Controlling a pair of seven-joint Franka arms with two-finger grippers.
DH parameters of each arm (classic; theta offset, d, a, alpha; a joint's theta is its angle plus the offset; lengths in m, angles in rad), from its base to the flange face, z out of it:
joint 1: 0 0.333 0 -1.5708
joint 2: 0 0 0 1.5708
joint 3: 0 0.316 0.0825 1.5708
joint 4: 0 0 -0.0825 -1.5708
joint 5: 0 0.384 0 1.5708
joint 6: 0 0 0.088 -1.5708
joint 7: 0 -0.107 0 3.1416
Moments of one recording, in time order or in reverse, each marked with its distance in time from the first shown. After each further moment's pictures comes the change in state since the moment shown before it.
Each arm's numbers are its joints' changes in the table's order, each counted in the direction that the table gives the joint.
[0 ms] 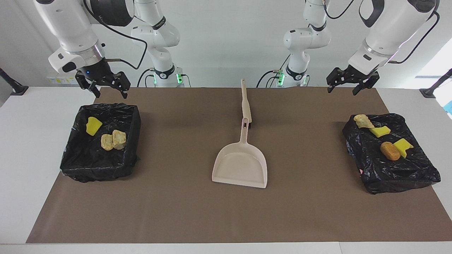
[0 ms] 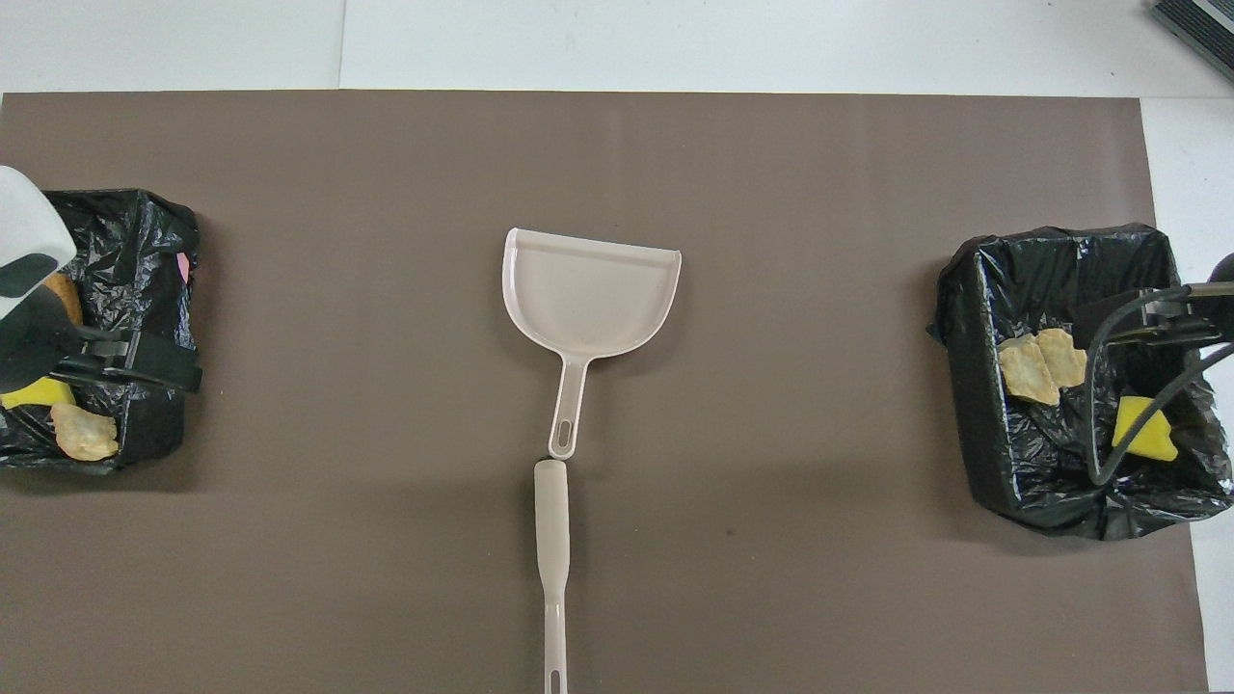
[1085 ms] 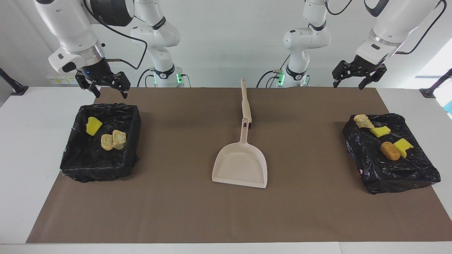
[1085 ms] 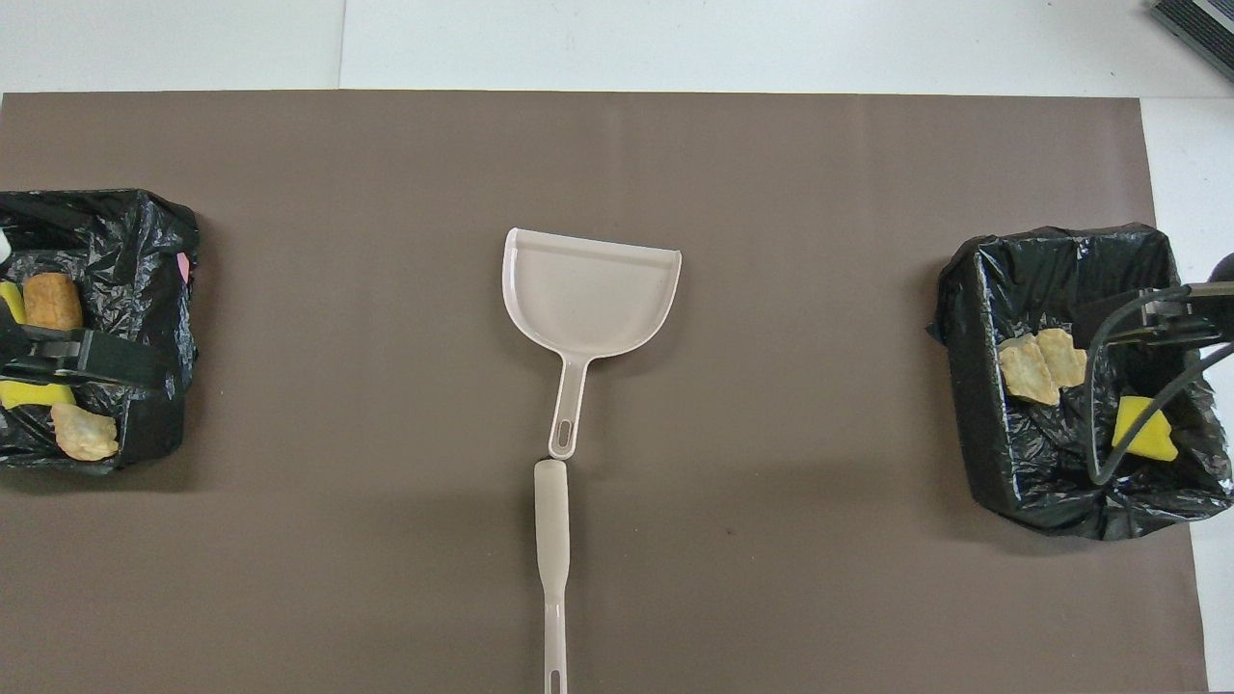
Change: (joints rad) left arm 0.001 -0.026 0.031 0.019 0.000 0.001 0.000; right arm 0.000 0.000 0.000 0.000 0.000 0.000 0.000
